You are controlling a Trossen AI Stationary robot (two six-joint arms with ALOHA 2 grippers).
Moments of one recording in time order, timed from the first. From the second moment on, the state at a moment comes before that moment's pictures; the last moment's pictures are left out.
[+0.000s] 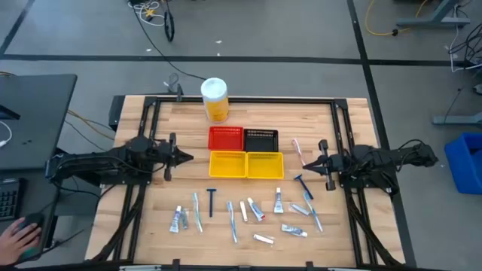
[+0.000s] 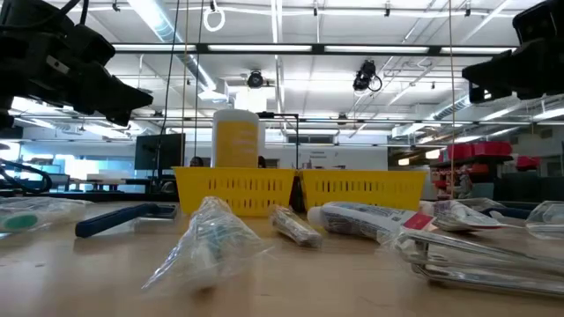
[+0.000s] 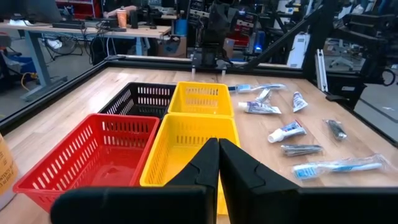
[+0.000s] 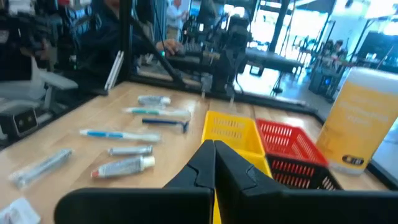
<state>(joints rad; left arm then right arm) 0.18 0.19 0.01 0.09 0.15 -0.05 0.17 0.06 0.06 -0.04 0.05 -0.15</state>
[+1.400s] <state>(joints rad) 0.18 0.40 0.04 0.49 0.05 -0.12 0.11 0.32 0.06 0.25 0.66 0.01</state>
